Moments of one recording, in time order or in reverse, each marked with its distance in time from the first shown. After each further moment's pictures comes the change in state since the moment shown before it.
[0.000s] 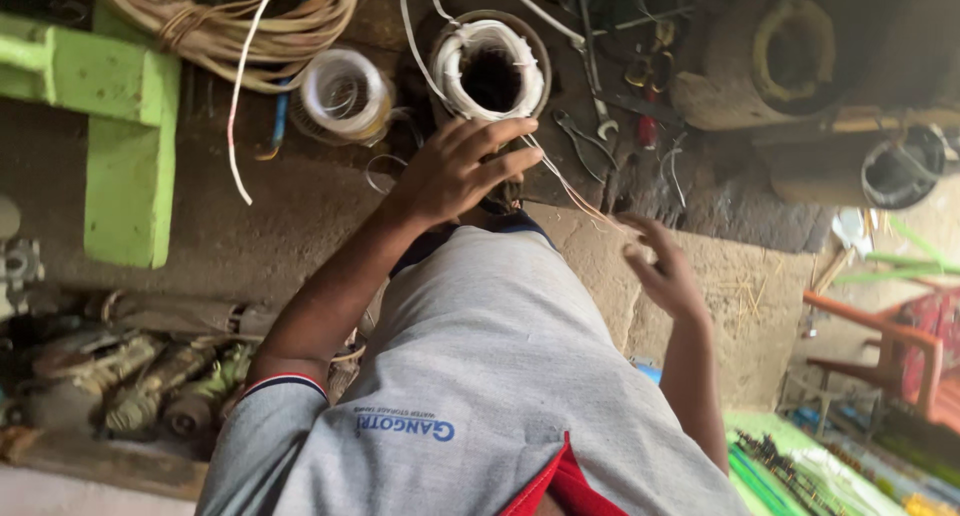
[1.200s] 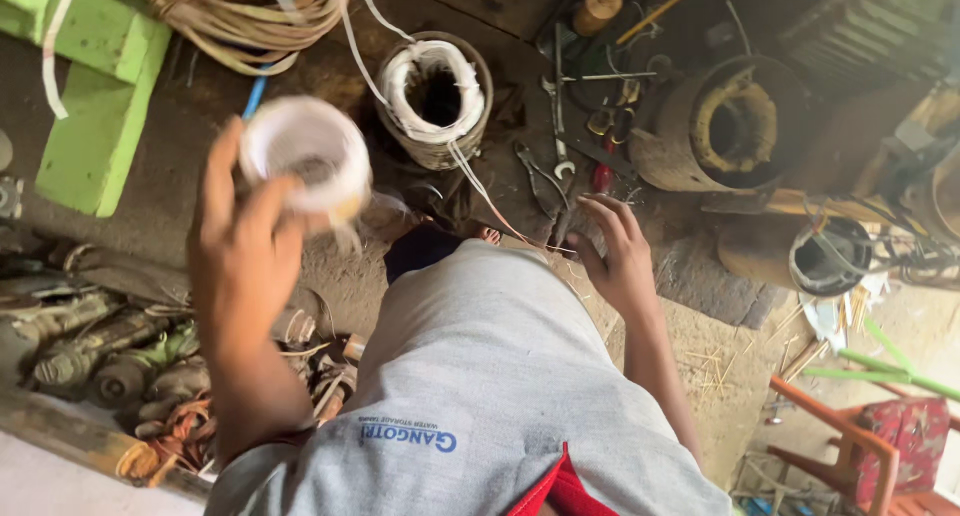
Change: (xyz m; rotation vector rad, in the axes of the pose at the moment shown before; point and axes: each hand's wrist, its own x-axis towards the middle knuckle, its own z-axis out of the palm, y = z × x) left_hand 0.004 0.136 -0.111 0.516 -0.037 -0.948; right_hand 0.057 -0.042 -0.069 -0.123 0.116 -0.371
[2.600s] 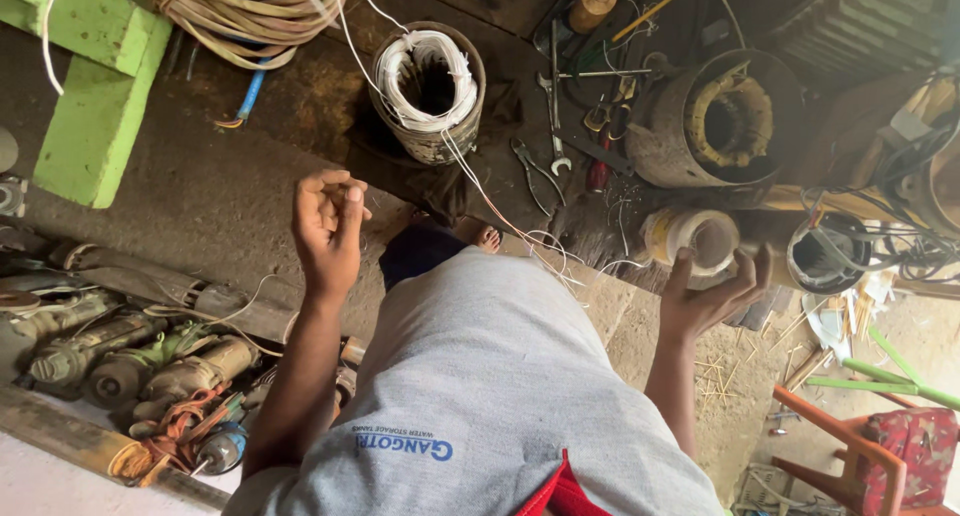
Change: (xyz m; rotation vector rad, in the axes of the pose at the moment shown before) left_hand -0.044 -0.005 0.132 -1.125 0.145 -0.244; right_hand -0.100 0.138 -0.018 -0.656 0.724 0.176
